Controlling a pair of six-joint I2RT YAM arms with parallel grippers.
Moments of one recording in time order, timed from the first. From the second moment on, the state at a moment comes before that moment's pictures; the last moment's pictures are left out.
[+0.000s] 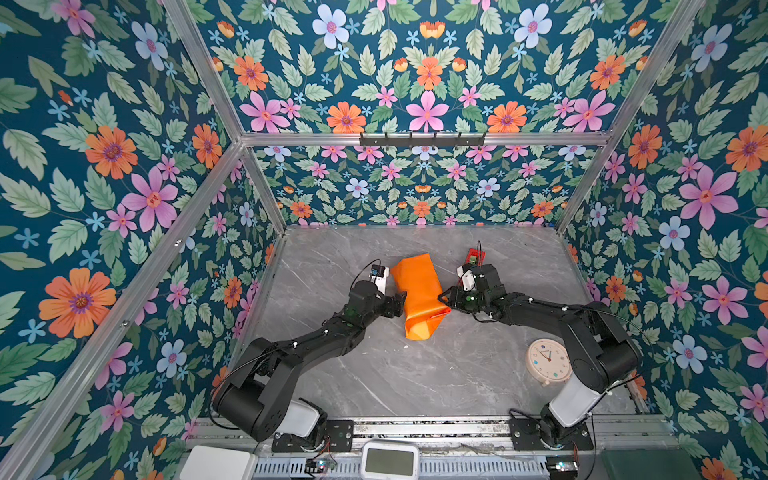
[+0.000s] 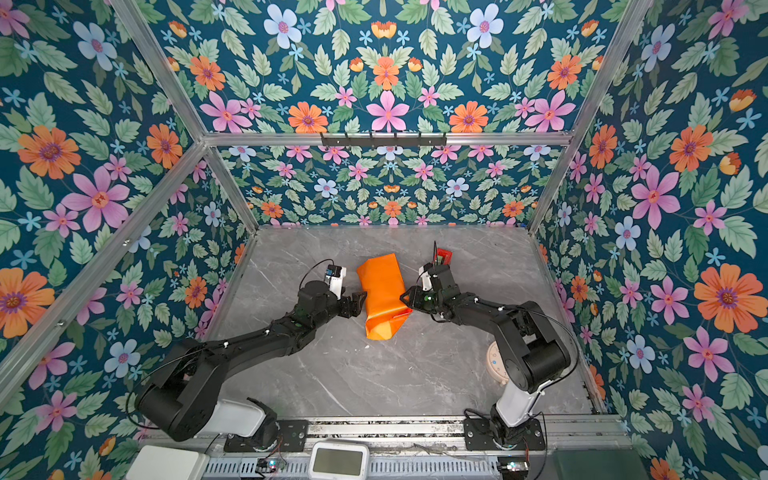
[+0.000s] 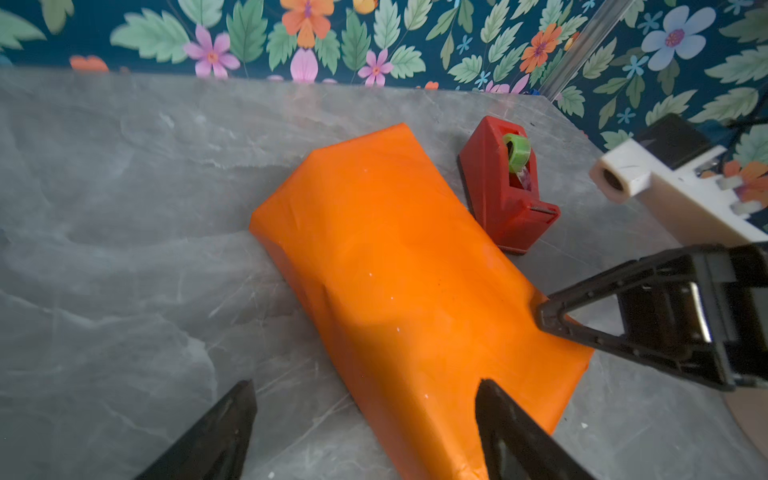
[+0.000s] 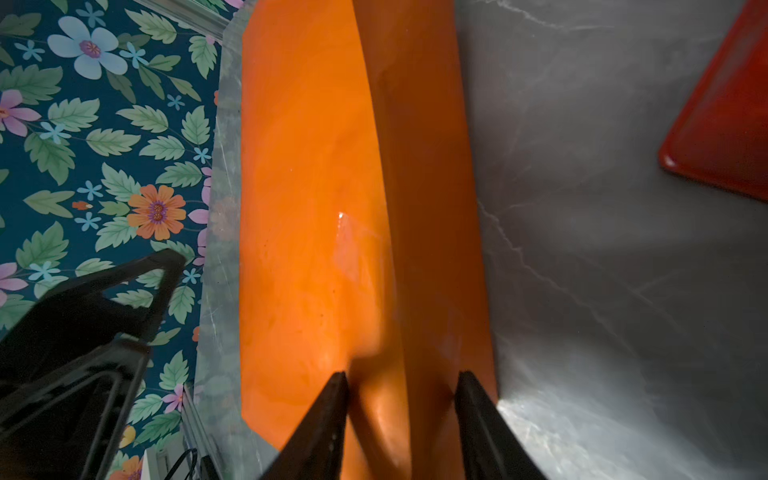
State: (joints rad) left arm -0.54 1.46 0.62 0.38 0.08 -0.33; right arm 0.43 1.70 0.87 0.11 -0.43 0.68
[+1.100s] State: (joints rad) left arm -0.69 1.20 0.34 0.13 0.14 -0.57; right arm 0.61 1.55 1.01 -0.25 -0.37 0.41
